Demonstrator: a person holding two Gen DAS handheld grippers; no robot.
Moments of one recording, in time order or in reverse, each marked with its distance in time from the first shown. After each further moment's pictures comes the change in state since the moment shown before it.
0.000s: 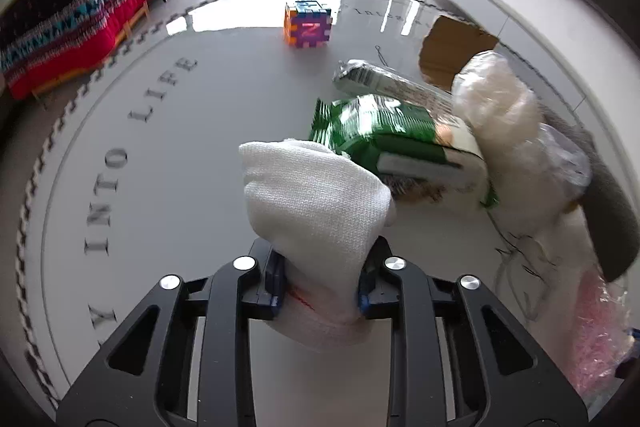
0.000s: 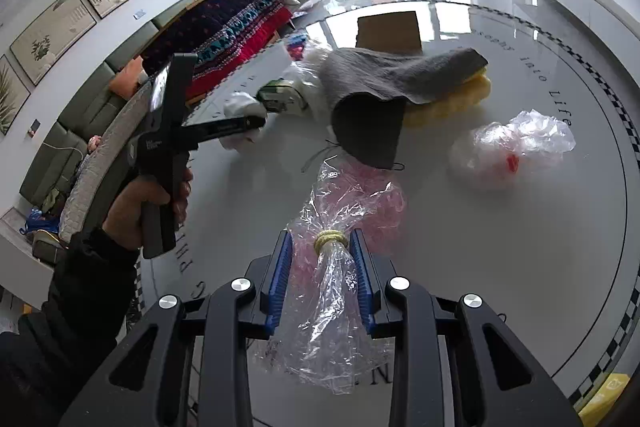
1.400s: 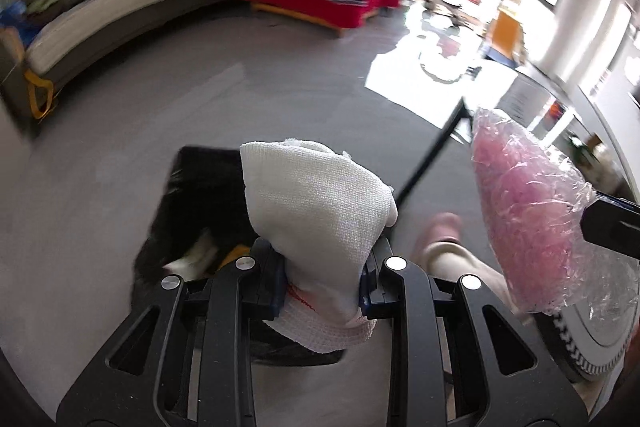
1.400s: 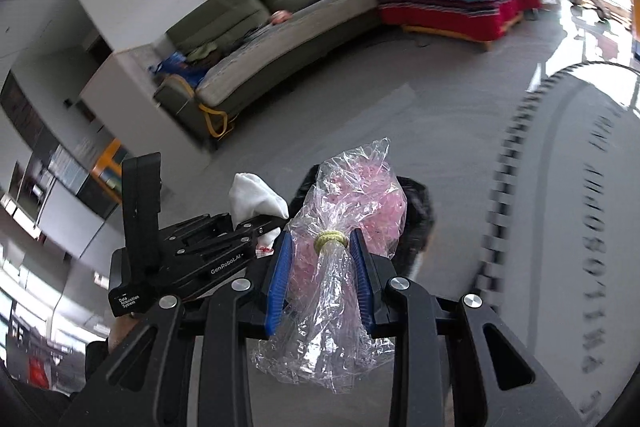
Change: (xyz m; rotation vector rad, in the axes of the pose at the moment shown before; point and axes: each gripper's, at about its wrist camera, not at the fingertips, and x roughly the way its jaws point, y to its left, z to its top) left arm -0.267 0.245 -0.299 -0.581 -0.176 0.401; right arm 0.112 0.397 -0.057 -0.546 0.248 0.511
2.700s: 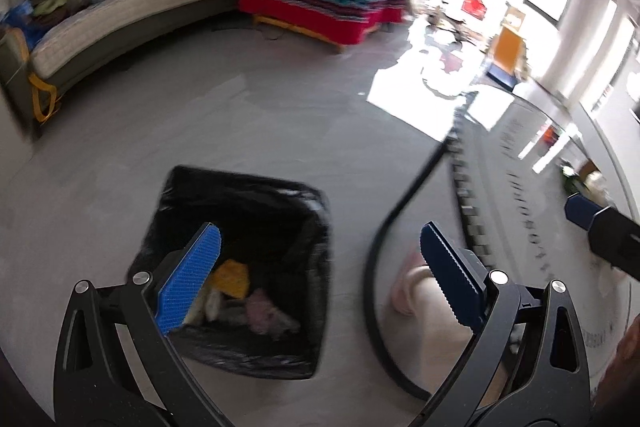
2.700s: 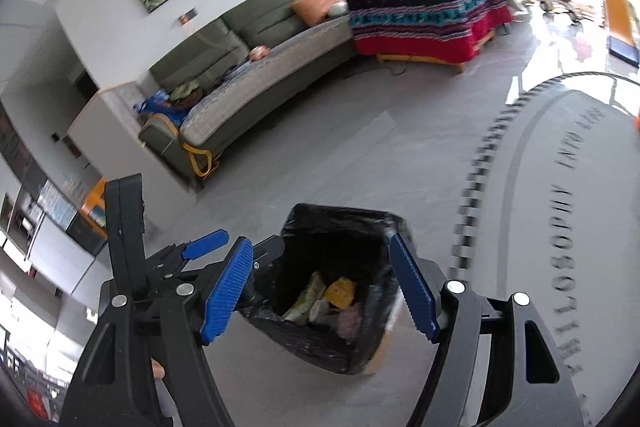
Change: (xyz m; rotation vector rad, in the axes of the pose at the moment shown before) left arm -0.008 -0.053 0.027 0.011 -0.045 -0.029; right arm -0.043 -0.029 0.009 0.087 -0.150 -0.079
